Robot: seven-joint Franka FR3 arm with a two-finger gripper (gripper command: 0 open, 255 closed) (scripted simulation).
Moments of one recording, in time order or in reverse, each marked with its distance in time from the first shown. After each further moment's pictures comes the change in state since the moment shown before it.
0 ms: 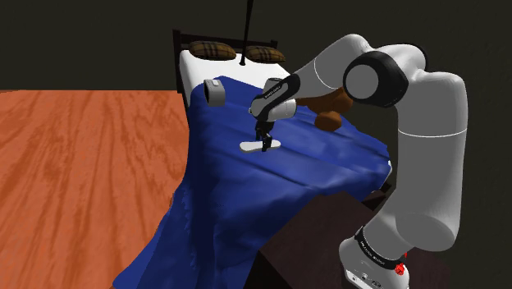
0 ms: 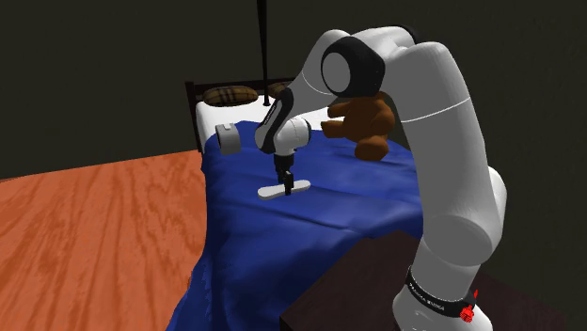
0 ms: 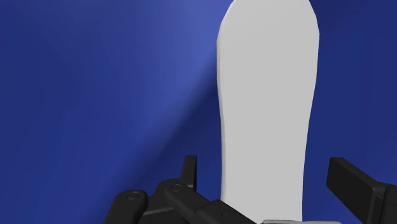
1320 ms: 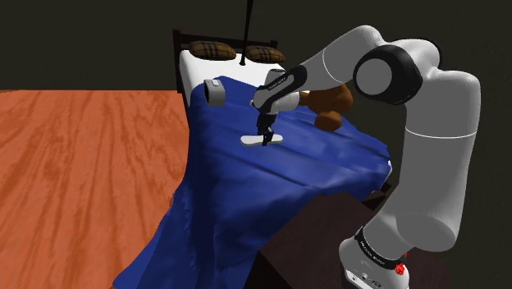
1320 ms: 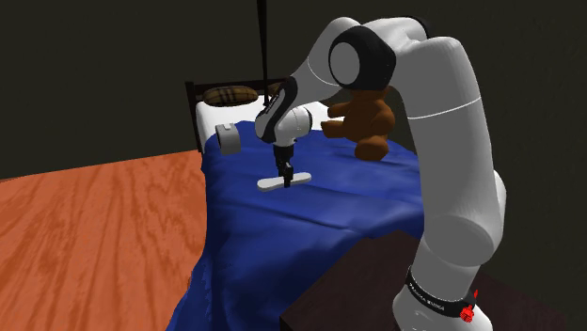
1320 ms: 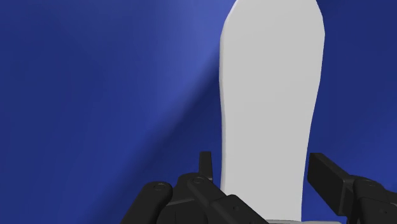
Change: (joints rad) arm 0.016 -0.070 -0.023 -0.001 -0.032 -0.067 0.021
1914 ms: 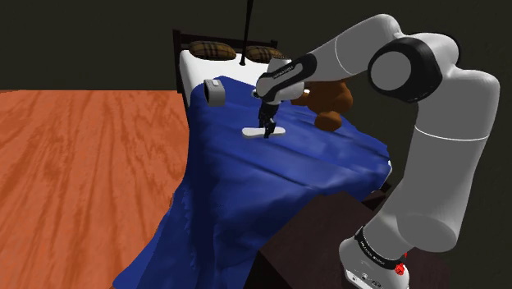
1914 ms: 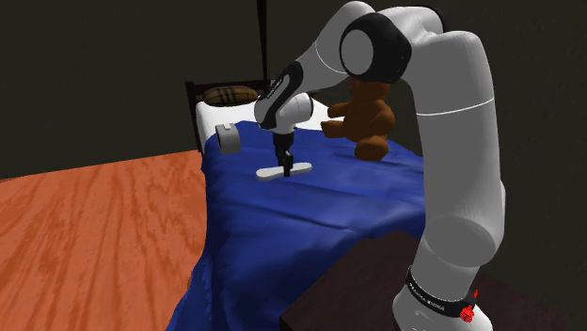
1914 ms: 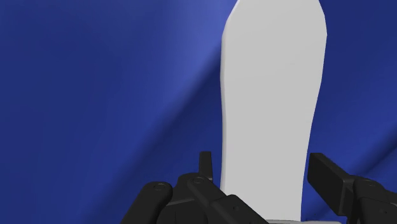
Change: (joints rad) arm 0.019 -0.085 -0.023 0.011 -0.042 -0.092 0.030
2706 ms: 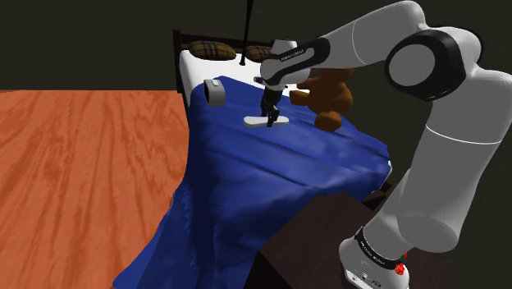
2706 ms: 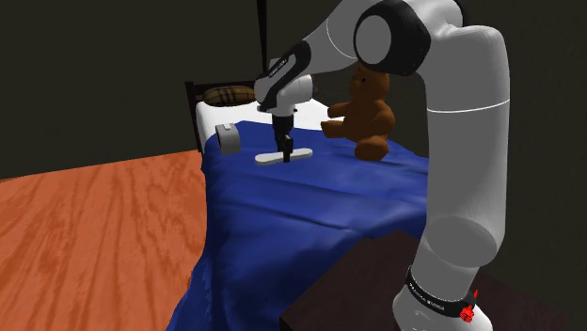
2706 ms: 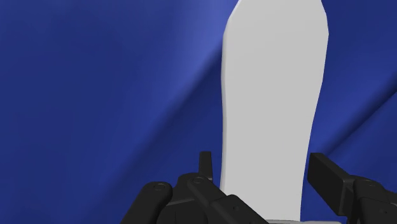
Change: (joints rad) arm 0.014 -0.092 -0.020 0.045 -0.047 -0.131 0.032
